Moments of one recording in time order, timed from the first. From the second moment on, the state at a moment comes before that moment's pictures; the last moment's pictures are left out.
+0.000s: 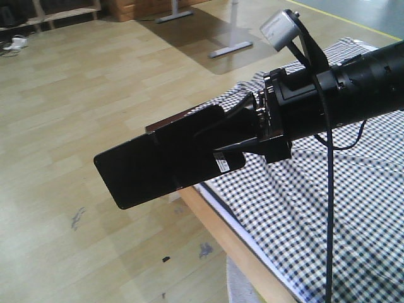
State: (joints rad) left arm 0.08 -0.02 0.03 -0.14 0.25 0.14; right arm 0.27 1.46 -1.29 1.12 1.22 -1.08
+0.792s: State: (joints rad) left arm 0.08 -0.02 0.03 -0.14 0.25 0.14; right arm 0.27 1.46 -1.29 1.12 1.23 -1.08
